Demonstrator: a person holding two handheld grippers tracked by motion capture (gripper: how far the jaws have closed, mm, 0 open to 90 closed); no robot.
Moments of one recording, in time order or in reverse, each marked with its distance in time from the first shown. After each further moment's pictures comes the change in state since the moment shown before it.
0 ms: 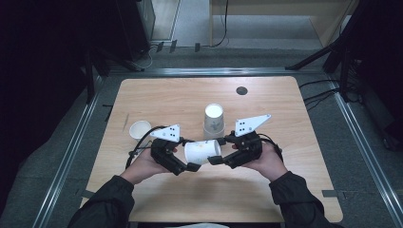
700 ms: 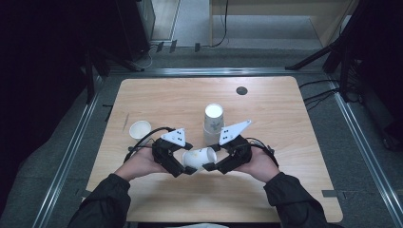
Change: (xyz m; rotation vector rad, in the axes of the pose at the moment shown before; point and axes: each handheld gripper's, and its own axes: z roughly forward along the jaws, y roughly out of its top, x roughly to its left) left arm 0.004 0.001 0.006 0.244 0.078 0.056; right arm -0.001 -0.008 0.031 0.196 -0.067 -0.033
